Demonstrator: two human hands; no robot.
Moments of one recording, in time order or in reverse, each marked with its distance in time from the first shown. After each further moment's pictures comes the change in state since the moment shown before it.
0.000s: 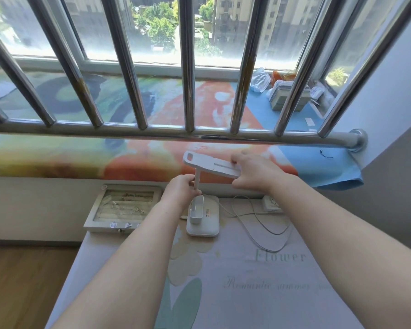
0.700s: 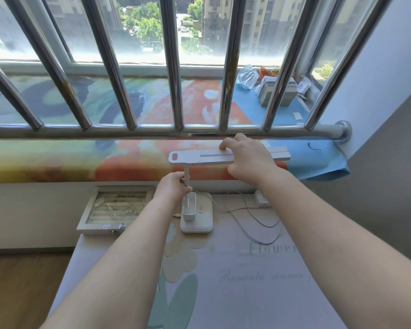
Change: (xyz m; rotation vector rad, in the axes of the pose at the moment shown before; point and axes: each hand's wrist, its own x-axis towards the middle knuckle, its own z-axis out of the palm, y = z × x) left_hand -0.003 0.006 0.001 0.045 0.044 -0.001; right_hand -0.019 -0.014 -0.016 -0.040 0.258 0.017
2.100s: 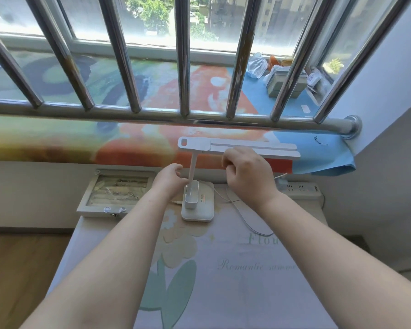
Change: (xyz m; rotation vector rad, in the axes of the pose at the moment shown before) left_hand 0.000 -0.029 0.003 -0.103 -0.035 -0.103; right_hand -0.047 -0.023 0.034 0.154 0.327 -0.172
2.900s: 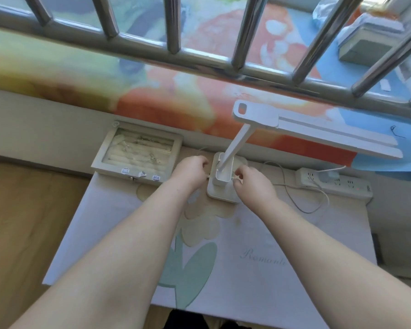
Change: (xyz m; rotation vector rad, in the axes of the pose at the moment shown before) left_hand 0.042 -0.088 0.042 0.233 -0.070 0.041; right_hand -0.025 0.024 0.159 -0.043 -0.661 0.439
